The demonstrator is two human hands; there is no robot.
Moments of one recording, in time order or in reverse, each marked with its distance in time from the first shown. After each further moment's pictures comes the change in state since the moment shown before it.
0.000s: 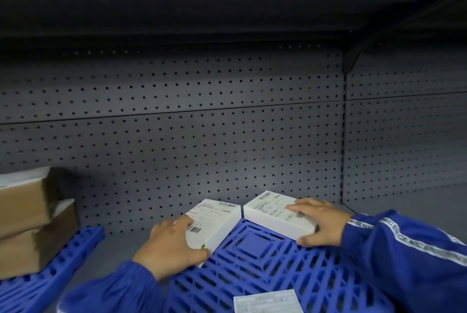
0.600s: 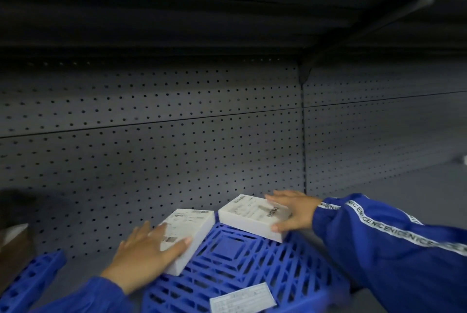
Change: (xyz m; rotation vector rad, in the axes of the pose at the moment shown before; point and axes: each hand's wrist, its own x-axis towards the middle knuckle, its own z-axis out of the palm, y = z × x) left_hand -0.010 0.004 -0.013 0.045 -0.064 0.053; right_hand -0.024 -0.011 -0.026 -0.017 0.015 0.098
